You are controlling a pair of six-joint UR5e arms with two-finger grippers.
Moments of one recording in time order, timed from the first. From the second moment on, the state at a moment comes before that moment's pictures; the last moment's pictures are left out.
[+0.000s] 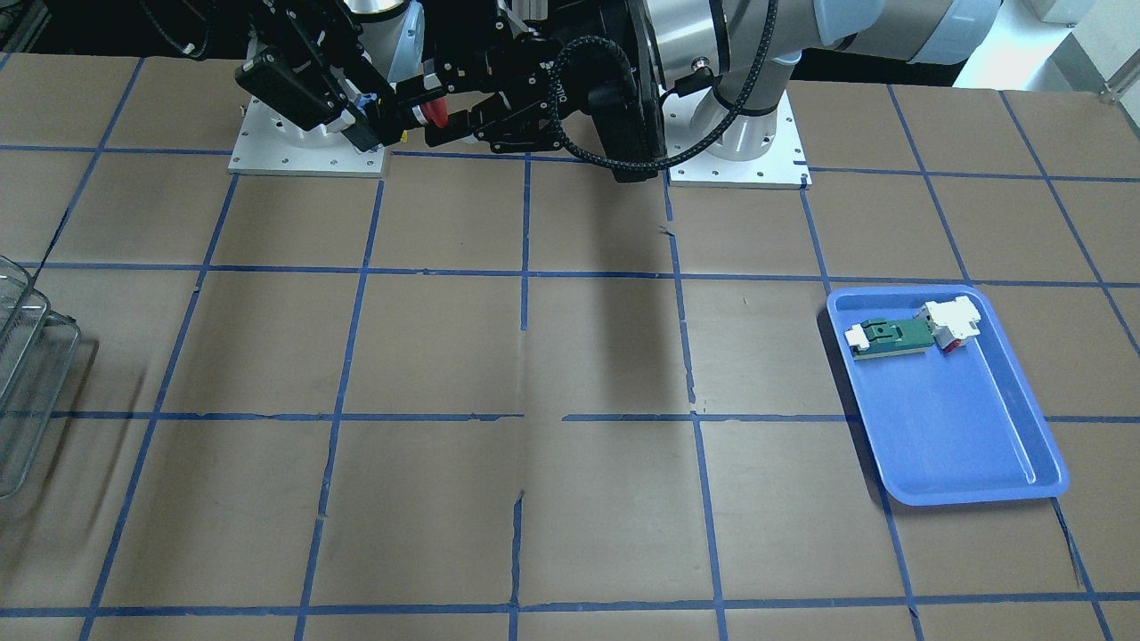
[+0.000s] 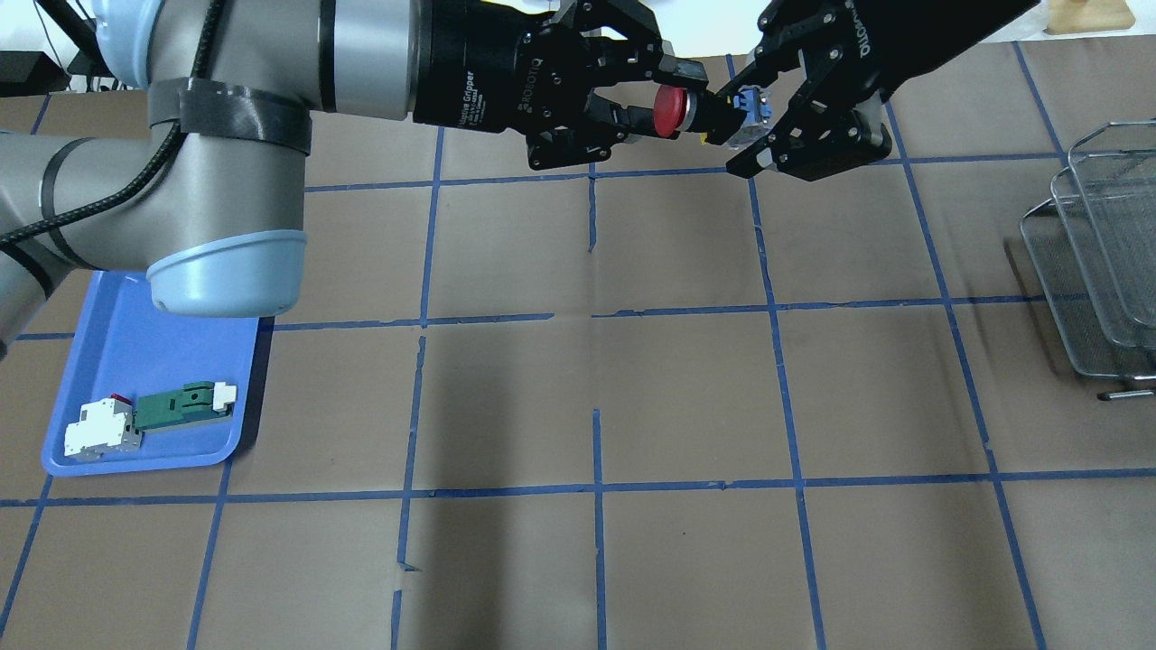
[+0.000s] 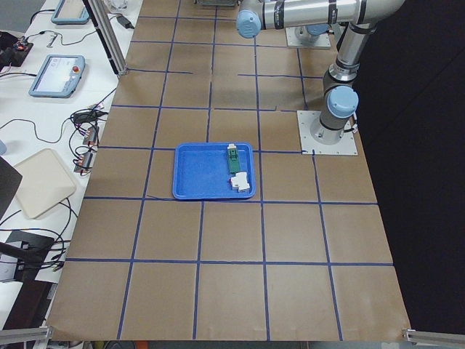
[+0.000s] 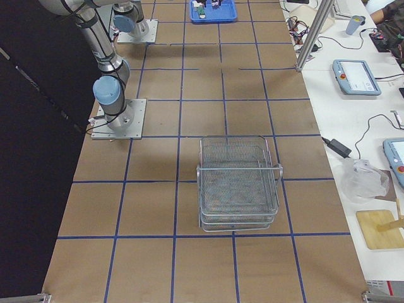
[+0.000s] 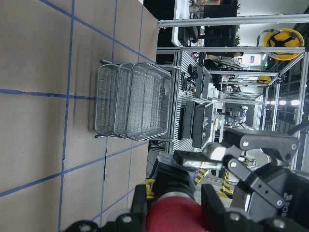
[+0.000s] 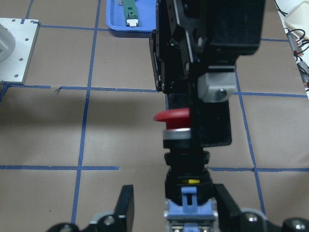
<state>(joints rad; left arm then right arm) -1.70 -1.61 -1.75 -0.82 0.41 -0.64 1.52 -1.68 1.49 -1.47 -0.99 -1.62</state>
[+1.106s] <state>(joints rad) -1.68 -1.61 -1.71 -0.82 0.41 -0.69 1.48 -1.66 1.49 -1.48 -1.06 -1.61</state>
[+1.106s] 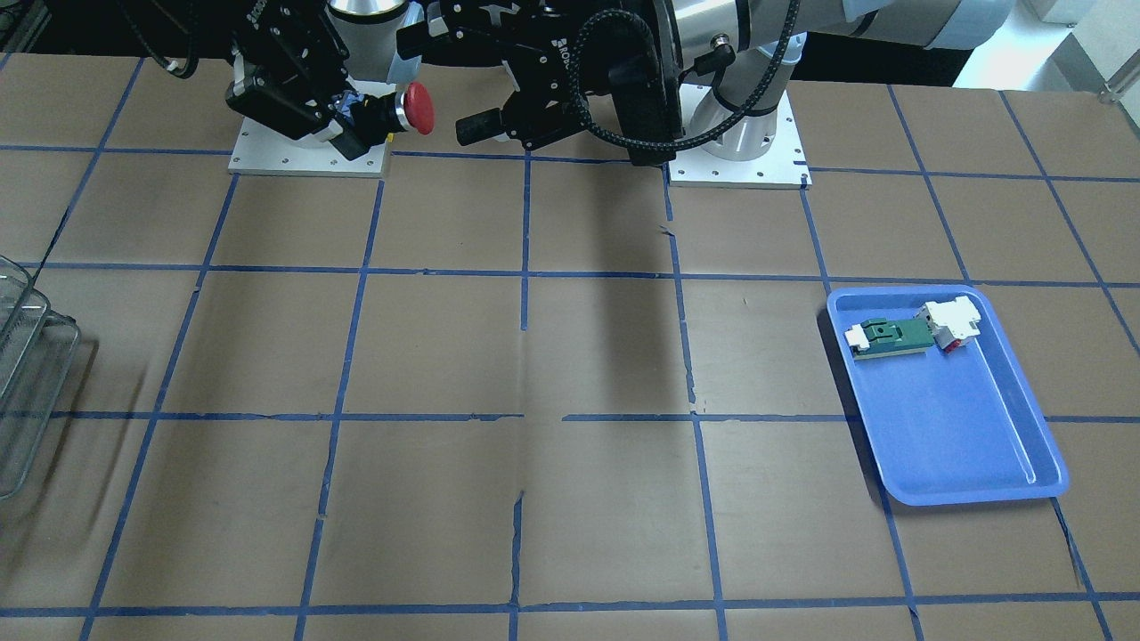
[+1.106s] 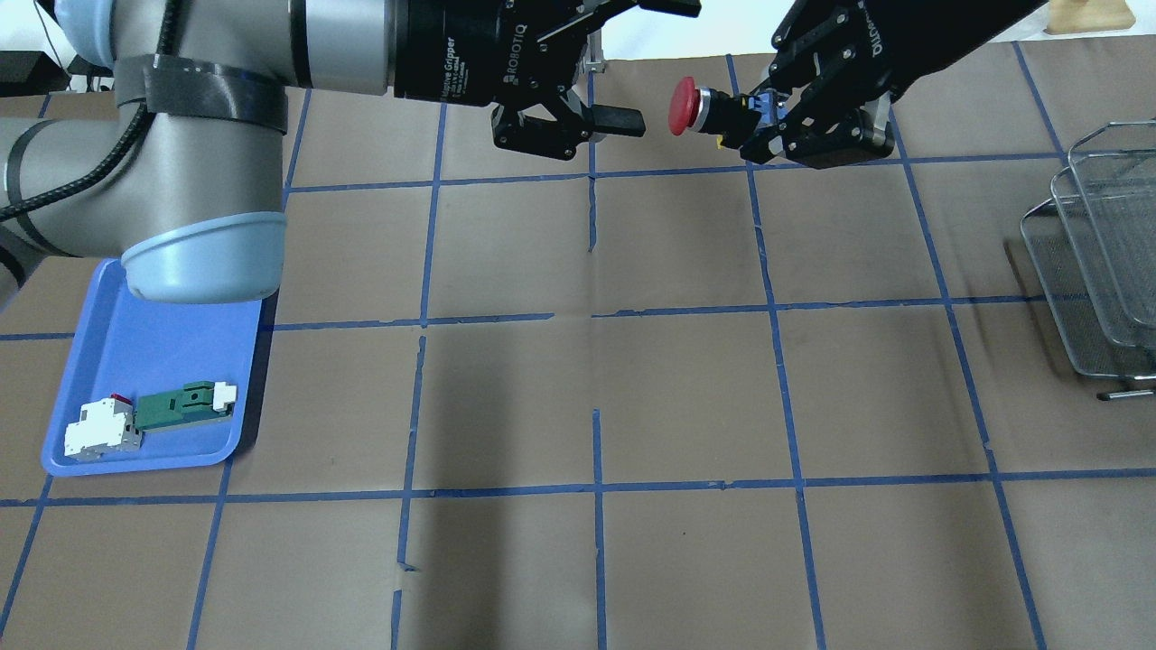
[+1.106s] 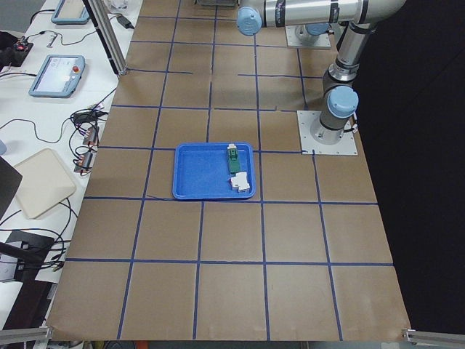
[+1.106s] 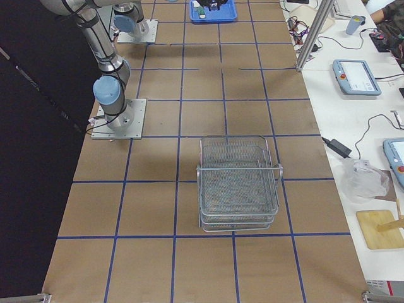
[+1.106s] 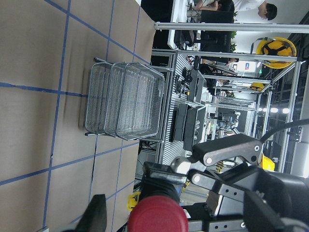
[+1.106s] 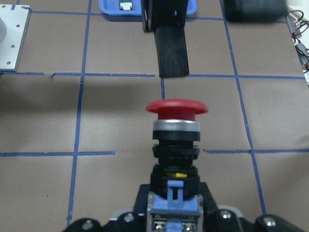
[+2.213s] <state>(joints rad) -1.68 -1.75 -1.63 -0.88 0.96 -0.53 0.90 -1.33 1.48 -1.75 -1.58 -1.89</state>
